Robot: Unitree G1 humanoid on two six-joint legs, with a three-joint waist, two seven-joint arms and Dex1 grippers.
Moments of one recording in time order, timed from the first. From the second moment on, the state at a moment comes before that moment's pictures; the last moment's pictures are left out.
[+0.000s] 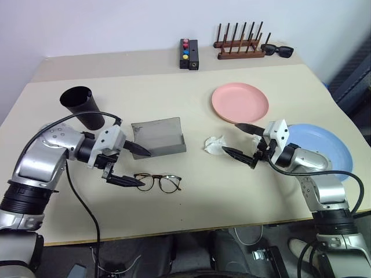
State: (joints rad) left arm -0.50 0.86 -0.13 0.03 -0.36 0.23 -1.58; right arm -0.29 -0.57 -0.06 0.02 0.38 0.12 0.97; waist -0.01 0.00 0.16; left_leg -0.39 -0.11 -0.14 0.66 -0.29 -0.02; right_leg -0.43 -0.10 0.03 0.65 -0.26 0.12
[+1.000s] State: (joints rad) left arm -0.44 0.74 -0.16 0.19 -0.27 0.10 -1.52; right arm -0.26 -0.58 -0.06 -0.07 0.39 0.19 0.94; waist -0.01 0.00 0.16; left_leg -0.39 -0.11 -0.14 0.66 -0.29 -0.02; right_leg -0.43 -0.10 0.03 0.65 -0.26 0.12
